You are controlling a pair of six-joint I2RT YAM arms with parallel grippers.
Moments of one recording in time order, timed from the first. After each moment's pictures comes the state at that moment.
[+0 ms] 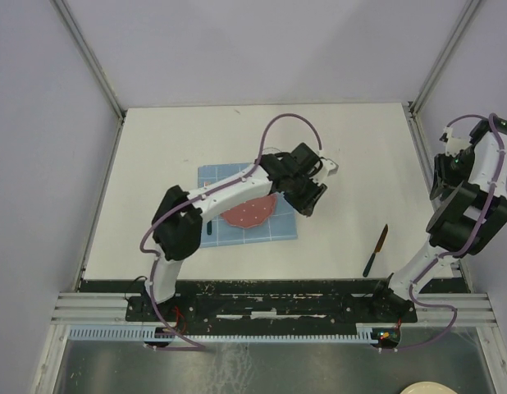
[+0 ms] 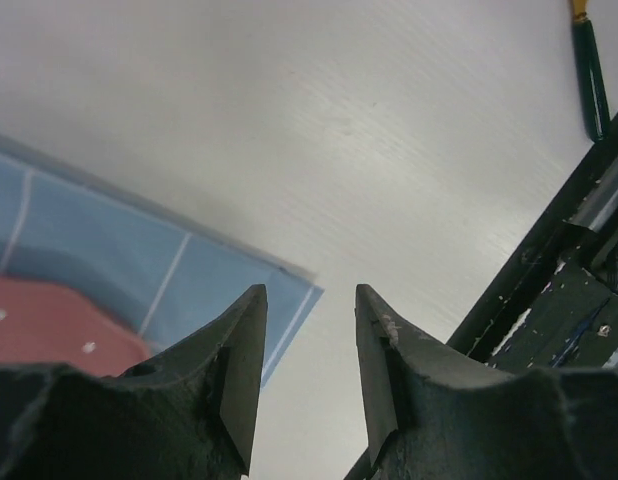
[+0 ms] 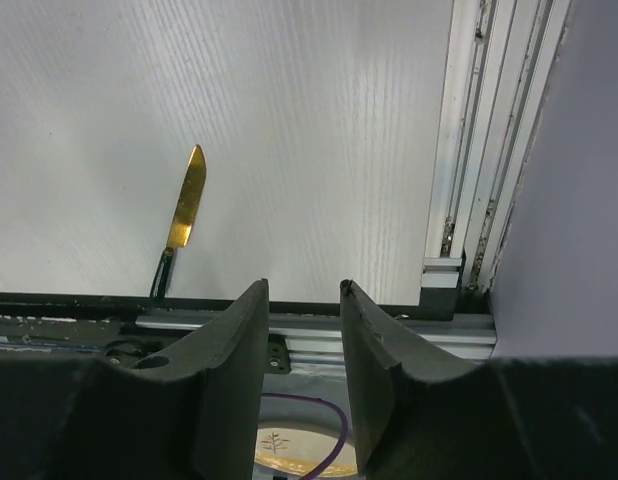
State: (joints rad) left arm -0.91 1.98 1.76 -0.75 0.19 -0.07; right arm -0.58 1.88 1.78 -1.39 -0.15 -0.44
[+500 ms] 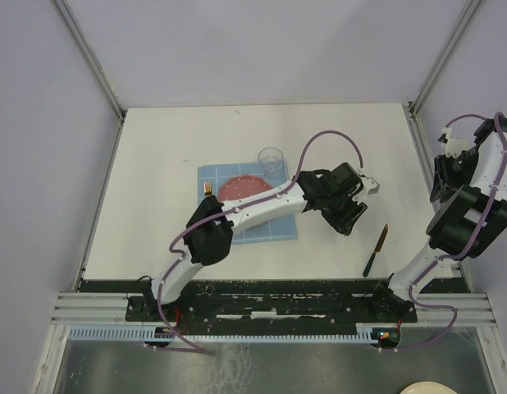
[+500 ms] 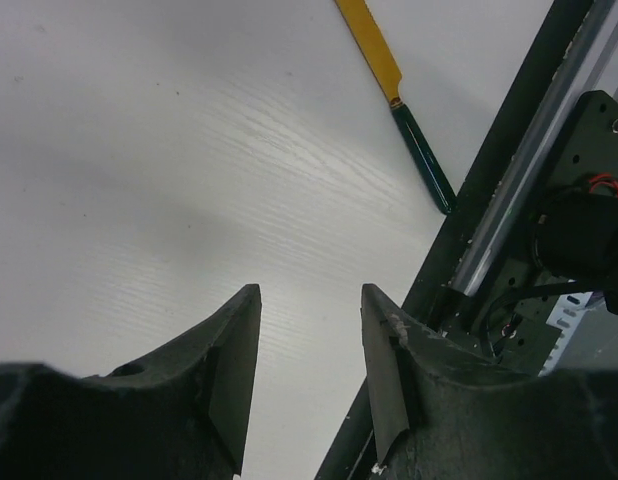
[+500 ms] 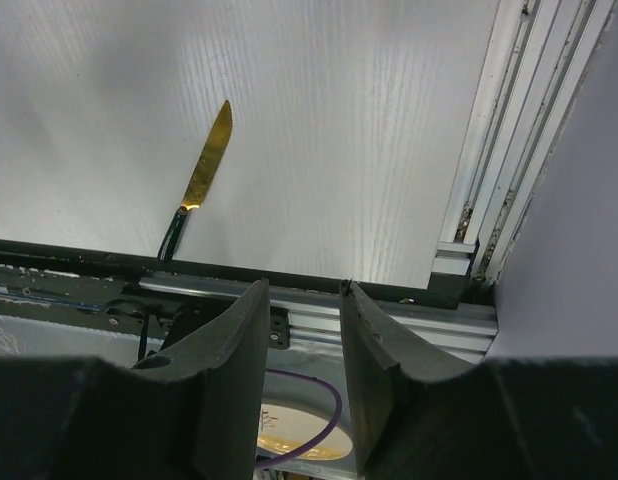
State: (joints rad) left arm -1.10 2.27 2.10 -0.74 0.25 -0.15; right arm -0.61 1.85 1.80 -1.49 -0.21 -0.54
